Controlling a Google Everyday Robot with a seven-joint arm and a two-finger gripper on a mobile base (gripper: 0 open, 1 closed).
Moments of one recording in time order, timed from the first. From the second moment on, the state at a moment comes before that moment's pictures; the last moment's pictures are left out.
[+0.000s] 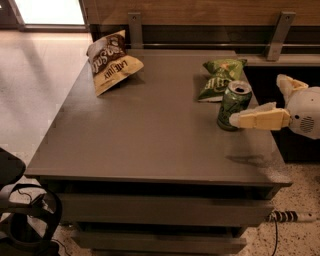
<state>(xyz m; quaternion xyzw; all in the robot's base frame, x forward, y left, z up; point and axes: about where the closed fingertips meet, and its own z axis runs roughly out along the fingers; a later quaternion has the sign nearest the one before) 0.528 -0.221 0.925 -0.30 0.73 0.19 0.59</state>
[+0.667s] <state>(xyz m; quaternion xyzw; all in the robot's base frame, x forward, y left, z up) 0.540 -0.221 0.900 -0.29 0.72 0.21 0.60</state>
